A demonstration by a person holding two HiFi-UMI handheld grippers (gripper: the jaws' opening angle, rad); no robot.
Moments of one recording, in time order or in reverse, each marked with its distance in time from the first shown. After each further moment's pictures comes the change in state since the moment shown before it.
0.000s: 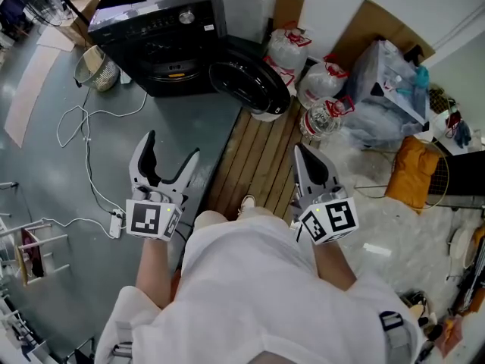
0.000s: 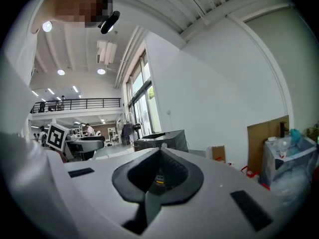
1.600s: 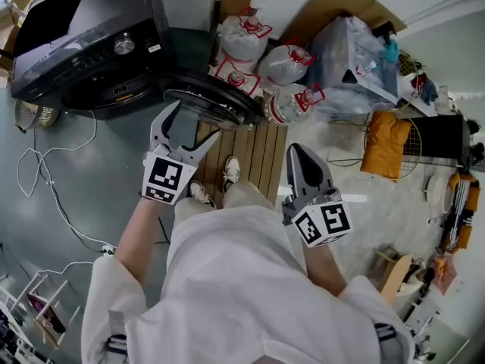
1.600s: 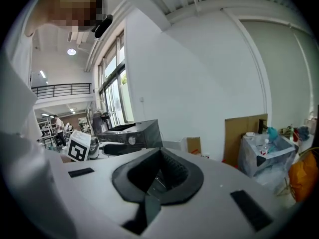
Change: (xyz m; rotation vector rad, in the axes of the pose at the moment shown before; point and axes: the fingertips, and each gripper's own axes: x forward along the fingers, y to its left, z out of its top) left arm 0.308 0.027 -0.101 0.056 0.197 -0.509; right arm 0.159 -0.111 -0.004 0.054 0.153 -0.325
